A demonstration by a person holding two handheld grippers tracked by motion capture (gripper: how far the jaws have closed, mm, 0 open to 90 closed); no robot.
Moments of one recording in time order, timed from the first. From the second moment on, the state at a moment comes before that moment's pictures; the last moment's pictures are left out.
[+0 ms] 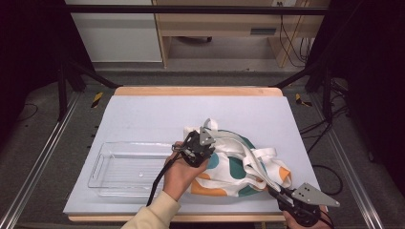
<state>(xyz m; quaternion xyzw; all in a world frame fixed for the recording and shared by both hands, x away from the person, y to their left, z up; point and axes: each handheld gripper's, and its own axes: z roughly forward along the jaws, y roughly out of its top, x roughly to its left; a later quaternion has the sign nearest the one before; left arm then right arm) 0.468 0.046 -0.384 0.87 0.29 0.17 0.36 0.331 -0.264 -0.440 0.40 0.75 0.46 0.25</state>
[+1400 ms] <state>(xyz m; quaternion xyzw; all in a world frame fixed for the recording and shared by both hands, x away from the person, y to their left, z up) 0.424 0.072 -0.400 0.88 0.27 0.15 0.37 0.388 -0.263 -0.333 0.36 0.80 0.40 0.26</state>
